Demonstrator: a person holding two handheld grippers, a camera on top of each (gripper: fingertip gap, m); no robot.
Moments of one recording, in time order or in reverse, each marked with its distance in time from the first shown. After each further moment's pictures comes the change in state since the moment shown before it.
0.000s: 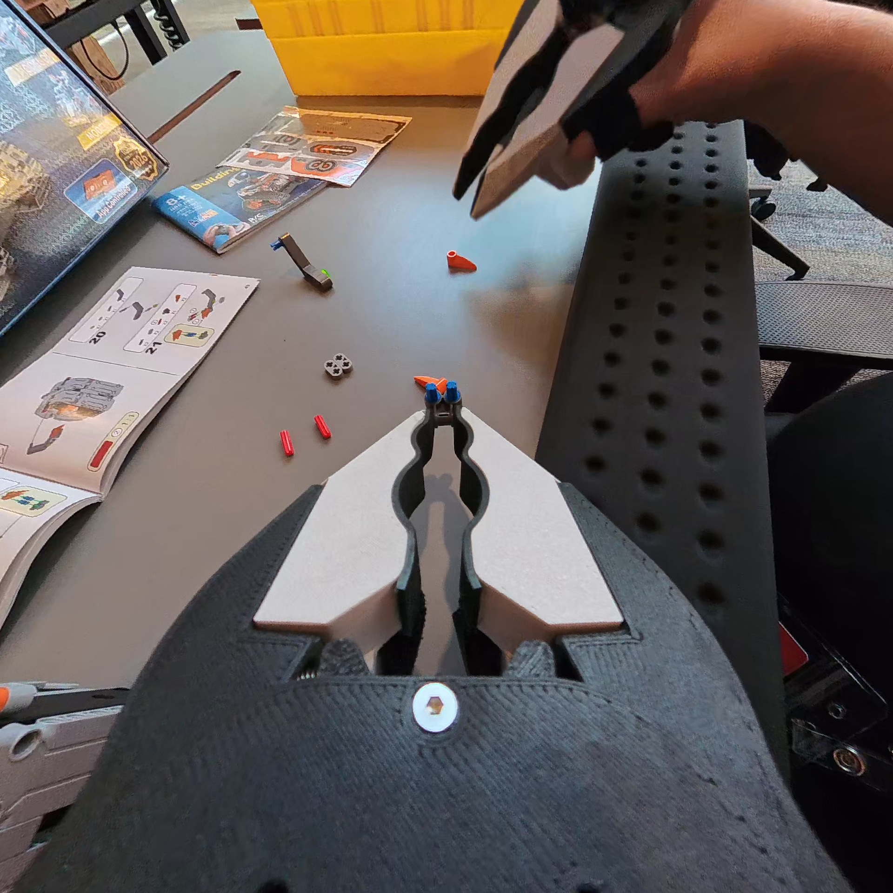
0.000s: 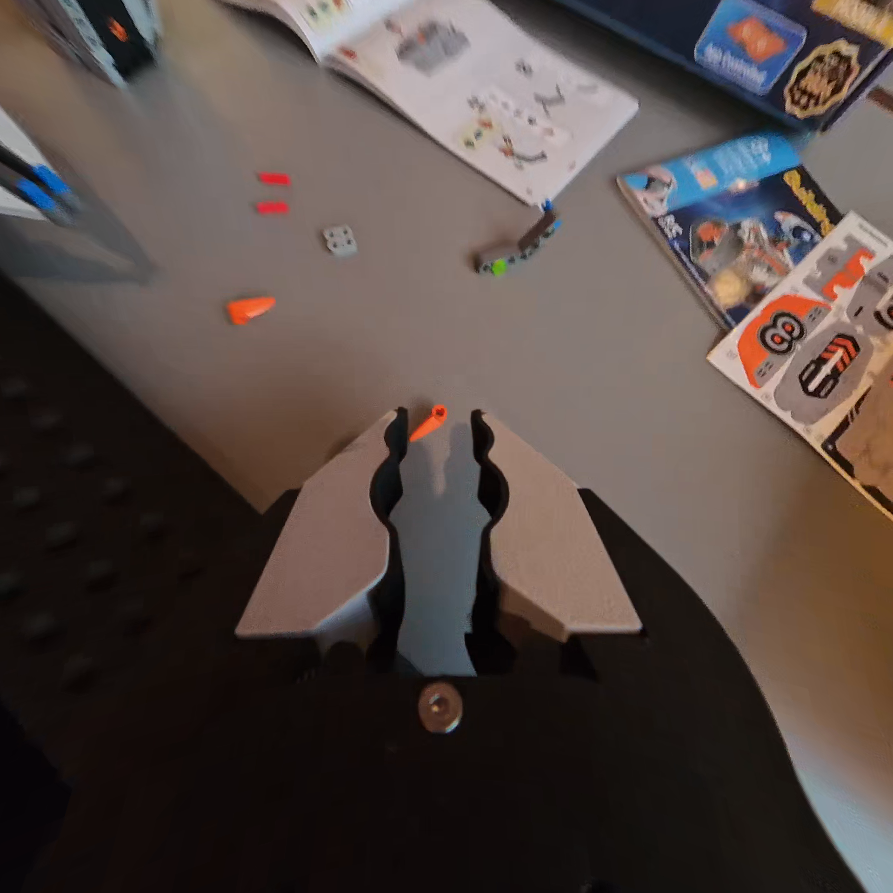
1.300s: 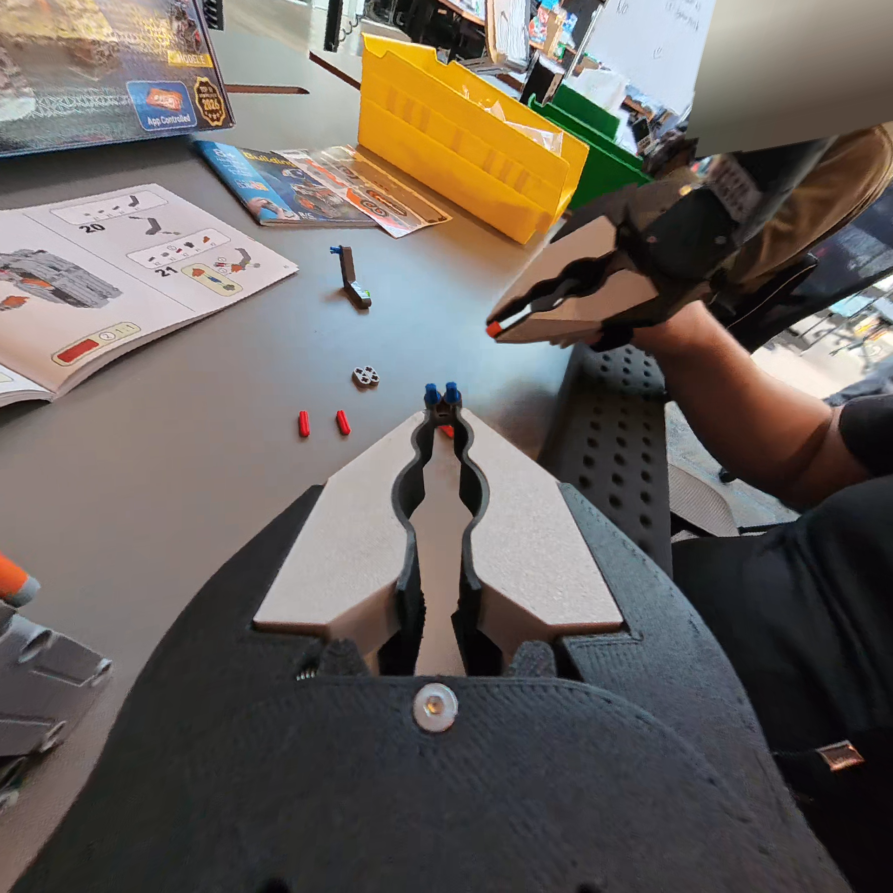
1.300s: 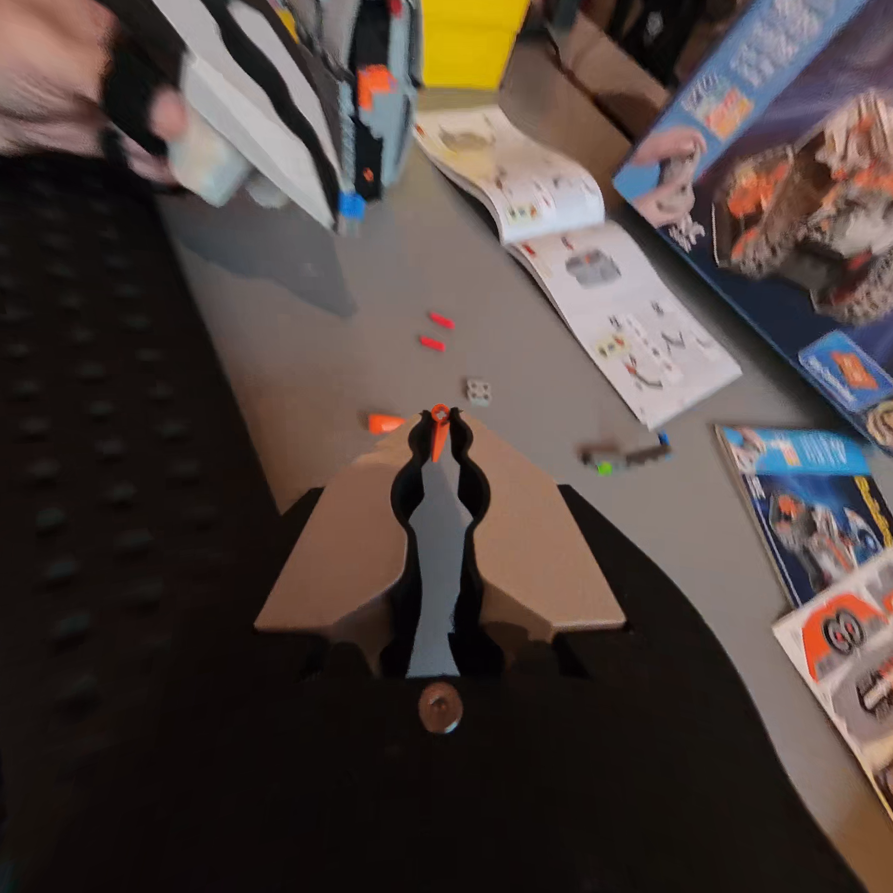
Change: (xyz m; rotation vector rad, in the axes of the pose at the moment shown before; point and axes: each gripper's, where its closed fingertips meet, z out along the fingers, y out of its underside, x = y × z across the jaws) left arm -0.039 -0.012 -0.018 0.179 0.088 -0.475; right arm -0.073 -0.060 0.014 0.227 -0.200 -0.333
